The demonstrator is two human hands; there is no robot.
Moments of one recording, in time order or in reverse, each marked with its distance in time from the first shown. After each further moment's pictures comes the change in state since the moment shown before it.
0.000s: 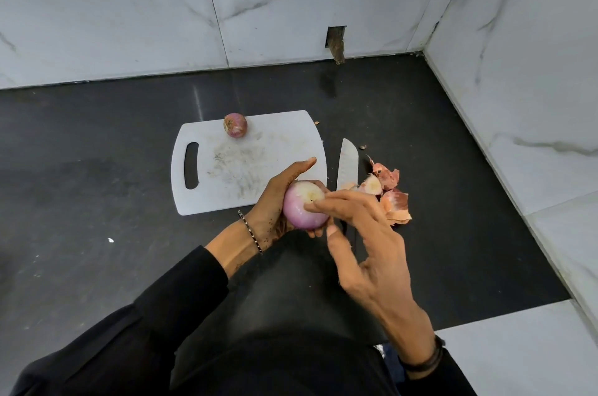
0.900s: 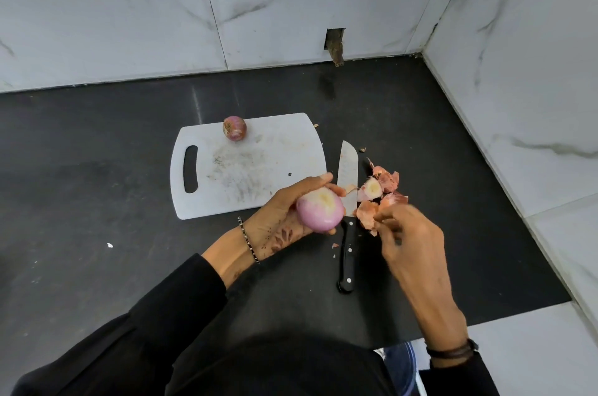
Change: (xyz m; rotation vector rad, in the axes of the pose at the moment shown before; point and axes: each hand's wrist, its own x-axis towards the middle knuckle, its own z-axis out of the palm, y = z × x) left_hand 0.004 -0.006 0.000 -0.118 -0.084 -0.007; right_hand -0.004 0.061 -0.031 -0.393 0.019 0.358
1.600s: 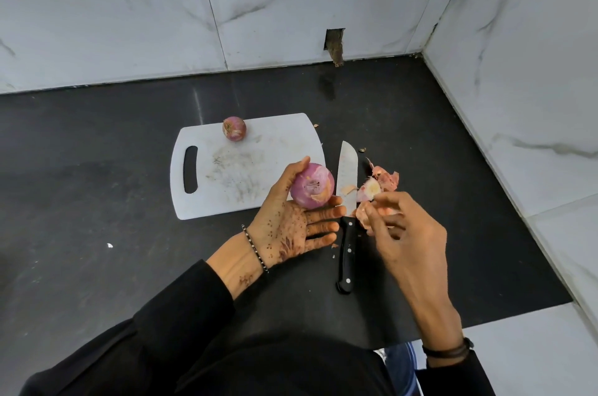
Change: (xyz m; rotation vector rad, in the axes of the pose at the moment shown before) left_hand -0.001 -0.005 -0.001 -0.232 0.075 -0.305; right_hand -0.001 -0.016 -0.005 0.207 0.035 0.029
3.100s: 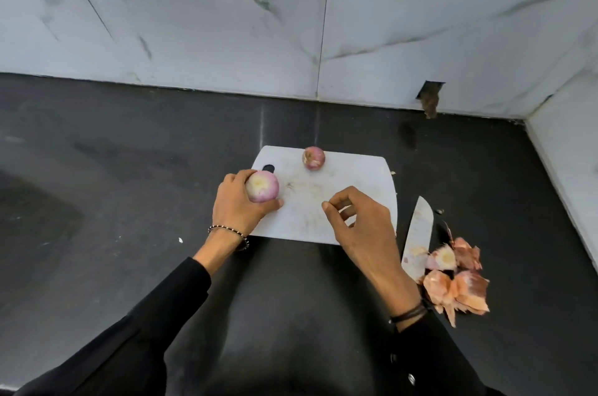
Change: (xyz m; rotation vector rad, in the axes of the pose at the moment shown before) left_hand -0.033 0.055 -0.165 0.943 1.165 0.727; right_hand 0.073 -0.077 0.133 -0.043 -0.373 -0.185
